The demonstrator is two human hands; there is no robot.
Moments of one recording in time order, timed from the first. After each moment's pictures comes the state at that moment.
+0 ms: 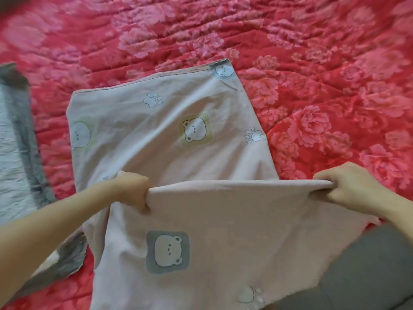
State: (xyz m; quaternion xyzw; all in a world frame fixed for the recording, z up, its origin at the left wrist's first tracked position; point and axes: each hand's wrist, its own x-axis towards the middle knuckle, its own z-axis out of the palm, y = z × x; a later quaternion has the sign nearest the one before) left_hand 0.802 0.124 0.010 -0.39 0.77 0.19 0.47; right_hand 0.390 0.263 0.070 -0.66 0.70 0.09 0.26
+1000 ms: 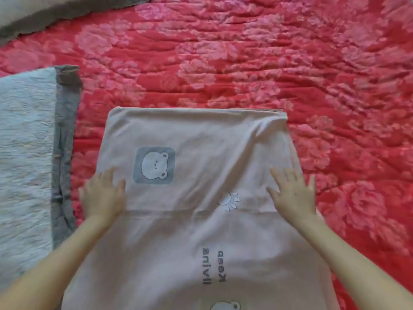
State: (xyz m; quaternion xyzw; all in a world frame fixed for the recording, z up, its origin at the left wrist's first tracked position) left_hand 0.956 0.070 -0.058 -0.82 0.57 0.07 -0.03; right_hand 0.520 0.077 -0.046 -0.68 0.73 0.04 0.04
